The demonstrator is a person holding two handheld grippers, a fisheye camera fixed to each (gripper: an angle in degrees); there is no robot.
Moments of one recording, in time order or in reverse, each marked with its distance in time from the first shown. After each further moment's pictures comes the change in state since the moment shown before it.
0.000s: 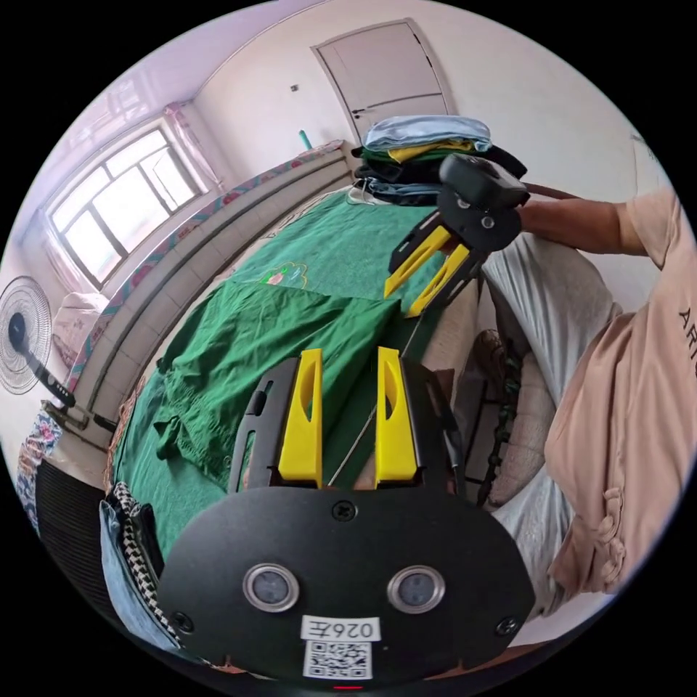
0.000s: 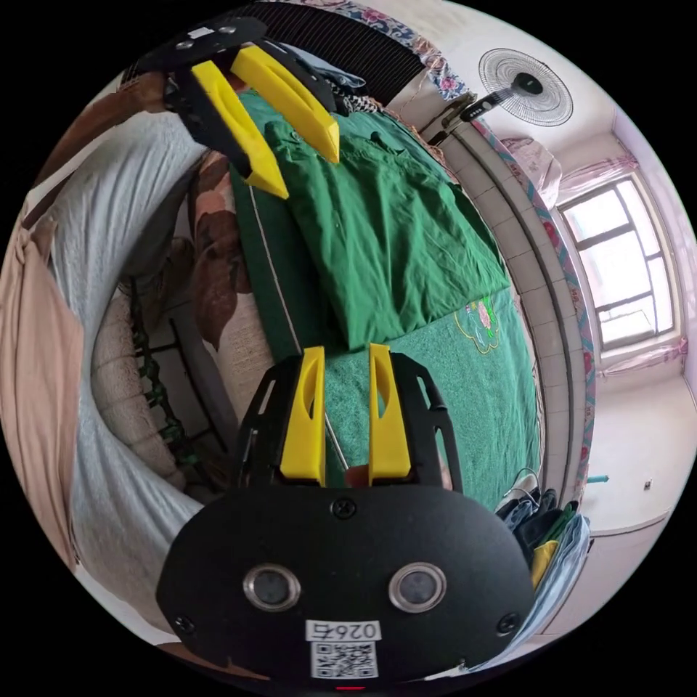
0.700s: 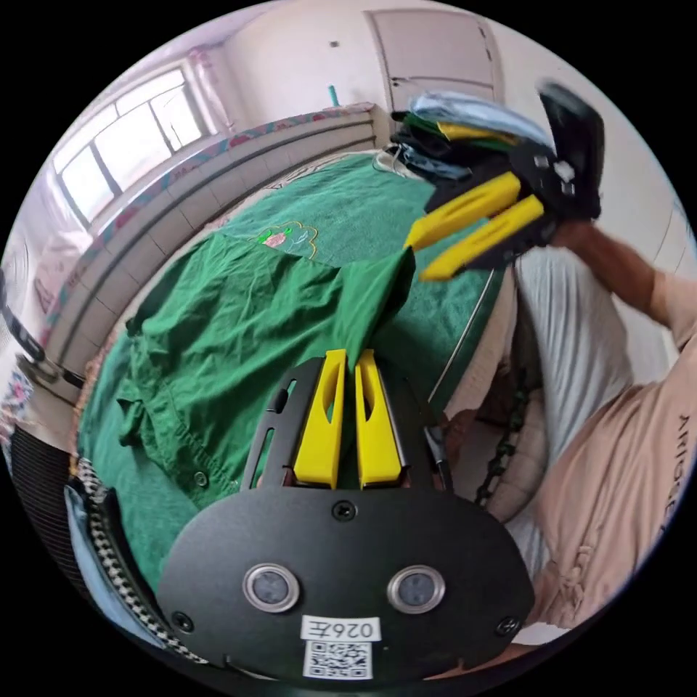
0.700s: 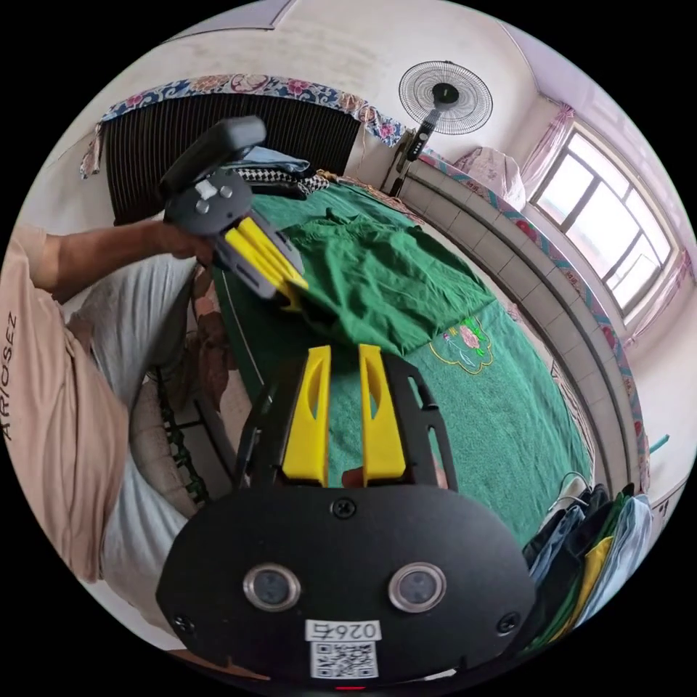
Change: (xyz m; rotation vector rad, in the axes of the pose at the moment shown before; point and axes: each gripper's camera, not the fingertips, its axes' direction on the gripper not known) left arm -0.065 -0.080 0.131 -0.167 0.077 -0.139; right arm 0.066 0.068 -0.056 0.283 -0.146 0.208
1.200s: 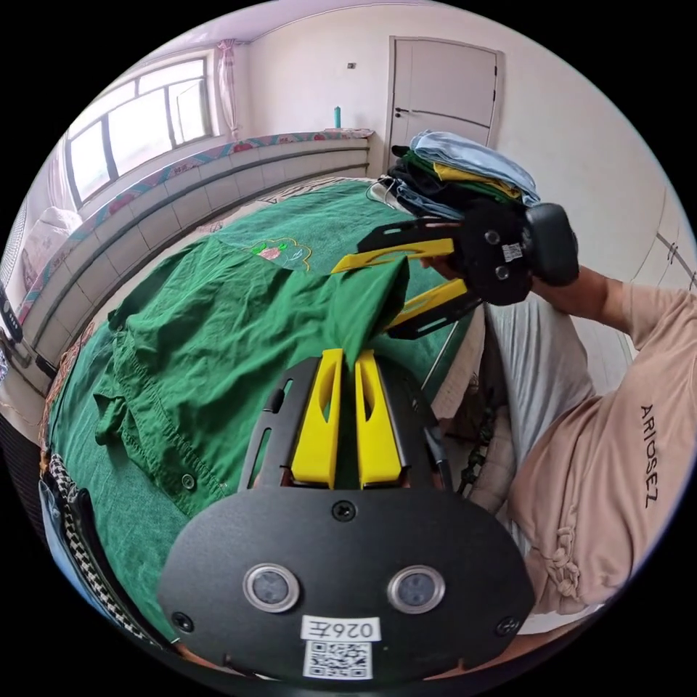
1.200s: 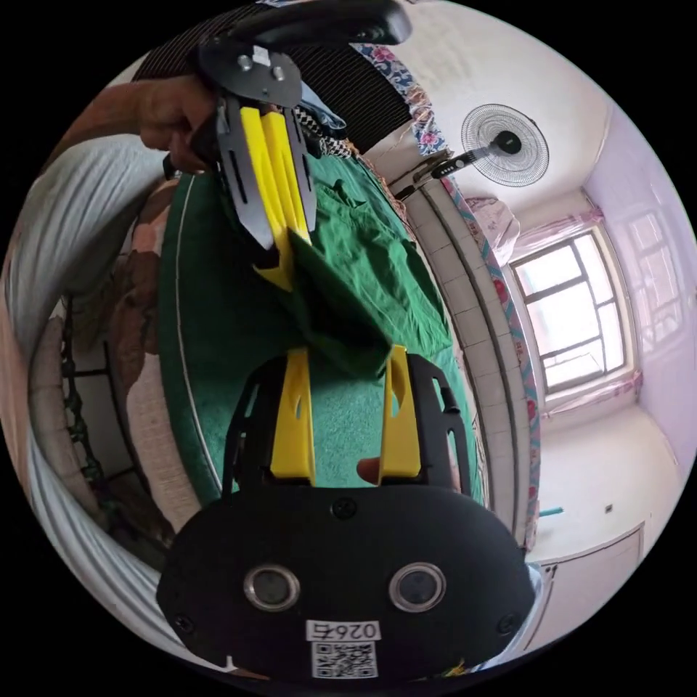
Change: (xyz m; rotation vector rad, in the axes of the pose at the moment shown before) left arm 0.019 0.038 -0.016 0.101 0.156 -0.080; right arm -0.067 -0.003 0.066 -0.083 0.341 -0.332
